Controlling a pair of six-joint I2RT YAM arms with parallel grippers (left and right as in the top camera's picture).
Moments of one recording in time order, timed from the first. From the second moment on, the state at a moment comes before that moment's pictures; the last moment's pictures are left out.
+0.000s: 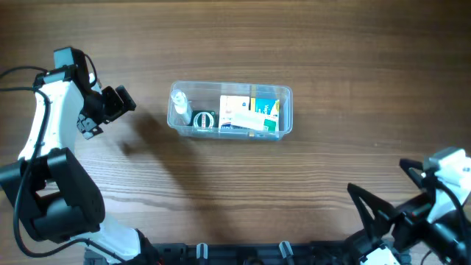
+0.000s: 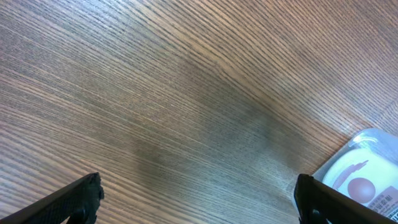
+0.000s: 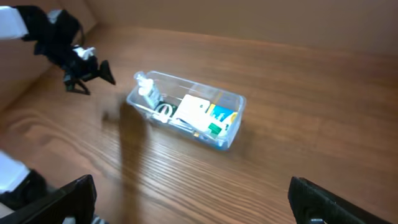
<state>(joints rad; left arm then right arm) 0.27 1.80 1.35 -1.00 0.10 -0.33 0.51 0.73 1.64 -1.44 0.00 0.18</state>
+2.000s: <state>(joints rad) 0.27 1.80 1.35 -1.00 0.10 -0.33 0.17 0.02 0.01 0.01 0.00 0.04</state>
